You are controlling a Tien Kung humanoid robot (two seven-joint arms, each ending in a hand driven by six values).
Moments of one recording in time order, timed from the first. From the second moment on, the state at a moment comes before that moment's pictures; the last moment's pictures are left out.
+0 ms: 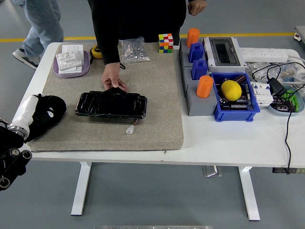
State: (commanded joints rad) left arm -0.34 0.34 -1.14 -0.93 1.68 0.31 0.08; right arm -0.08 -0.29 1.30 0.36 -0.52 -0.01 -0.14
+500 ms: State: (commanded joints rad) left arm -0.34 0.35 -1.15 -1.00 1.66 0.33 0.08; right arm -0.08 -0.29 1.29 0.36 -0.51 -0.01 -0.14
